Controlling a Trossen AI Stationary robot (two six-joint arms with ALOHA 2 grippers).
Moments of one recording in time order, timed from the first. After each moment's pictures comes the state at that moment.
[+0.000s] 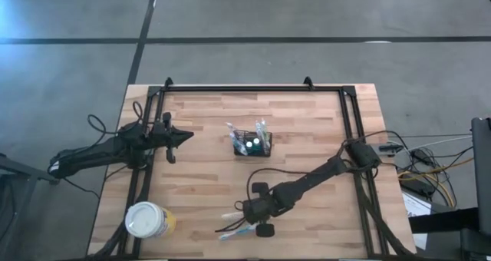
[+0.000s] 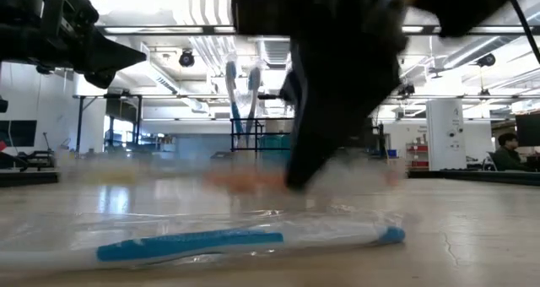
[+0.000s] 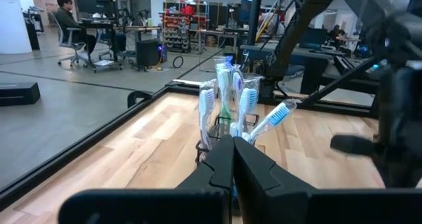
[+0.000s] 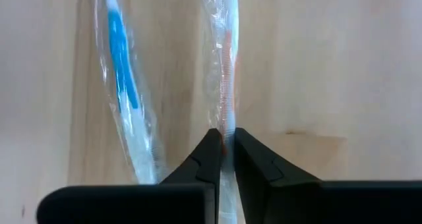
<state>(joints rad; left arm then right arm) 0.23 0.16 0.12 -0.02 0.02 -0.07 0.44 2.15 1.55 -0.56 0.06 0.39</state>
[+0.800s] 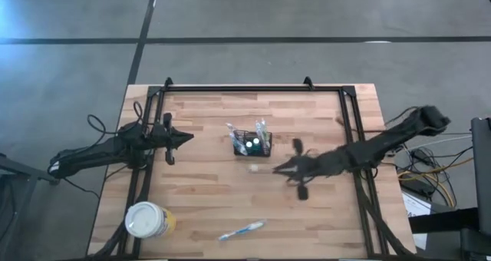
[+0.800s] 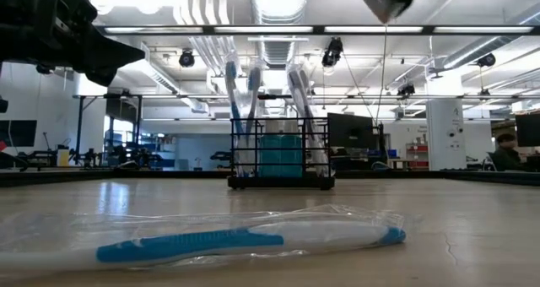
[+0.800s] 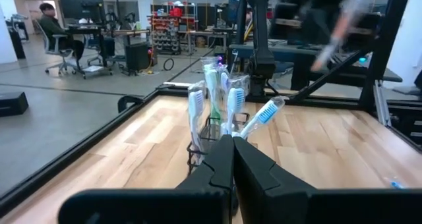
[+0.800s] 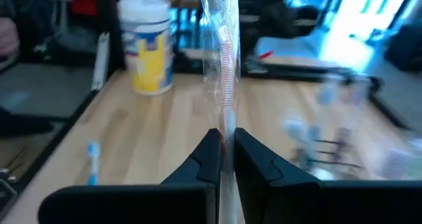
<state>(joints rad) 0.23 0.16 0.12 -0.02 0.07 -0.03 0.39 1.20 0.74 0.18 0.36 0.08</state>
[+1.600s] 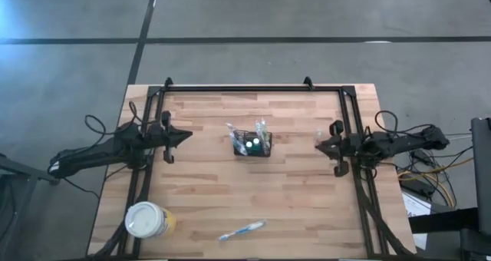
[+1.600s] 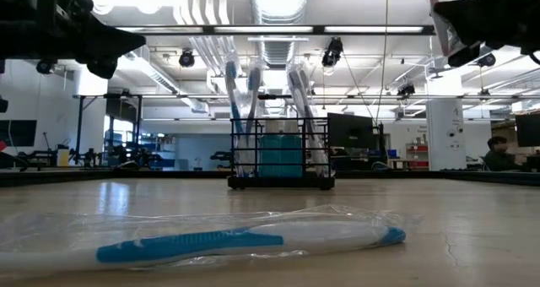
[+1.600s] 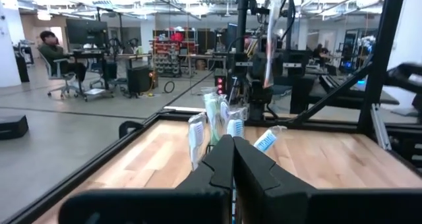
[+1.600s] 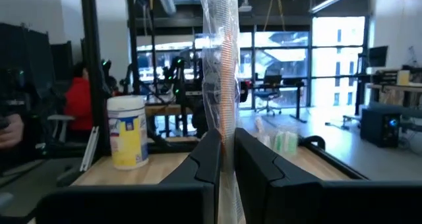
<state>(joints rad) 0.23 0.16 0.11 0.09 0.06 -0.02 0.22 0.12 0.04 0.32 0.26 0.00</state>
